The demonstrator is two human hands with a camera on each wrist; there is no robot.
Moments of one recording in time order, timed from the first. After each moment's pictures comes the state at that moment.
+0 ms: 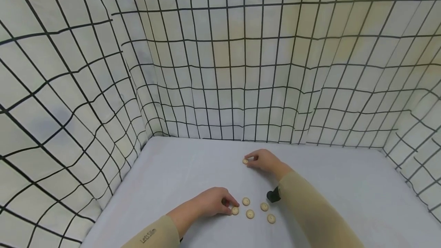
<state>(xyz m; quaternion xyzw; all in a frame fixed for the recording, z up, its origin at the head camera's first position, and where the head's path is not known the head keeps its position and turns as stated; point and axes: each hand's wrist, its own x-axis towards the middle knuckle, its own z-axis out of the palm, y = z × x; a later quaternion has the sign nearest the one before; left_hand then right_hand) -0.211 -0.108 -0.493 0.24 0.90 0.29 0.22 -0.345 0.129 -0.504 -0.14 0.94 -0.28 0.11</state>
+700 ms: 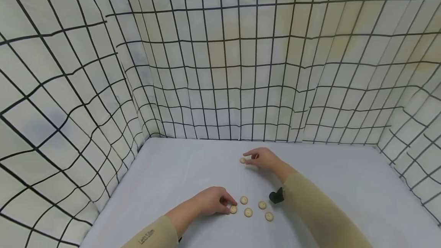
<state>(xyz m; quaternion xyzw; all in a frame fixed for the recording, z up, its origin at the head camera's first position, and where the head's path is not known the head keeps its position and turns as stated) -0.211 -0.107 -0.490 0.24 0.90 0.29 0.22 -0.342 0.140 -0.499 -0.14 0.93 -0.32 0.11</state>
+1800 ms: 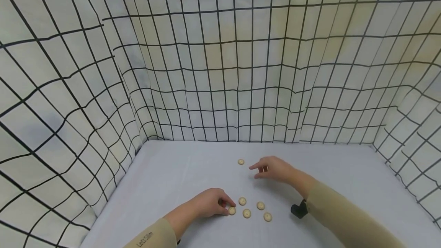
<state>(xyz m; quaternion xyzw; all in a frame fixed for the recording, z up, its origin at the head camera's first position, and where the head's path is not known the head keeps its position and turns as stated) -0.209 -0.106 -0.491 0.23 0.90 0.30 0.22 -0.288 0.174 -0.472 -0.27 0.93 -0.24 0.10</state>
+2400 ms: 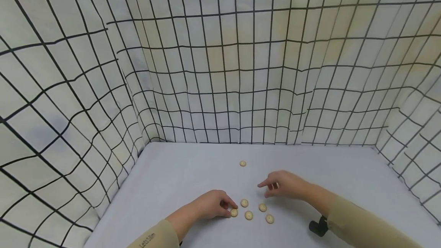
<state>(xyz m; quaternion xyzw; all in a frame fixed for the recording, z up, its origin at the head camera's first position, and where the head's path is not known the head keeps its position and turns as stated) -0.208 -0.106 -0.488 0.23 0.90 0.30 0.22 -0.252 0.195 -0.474 -0.33 0.91 -0.23 0.13</state>
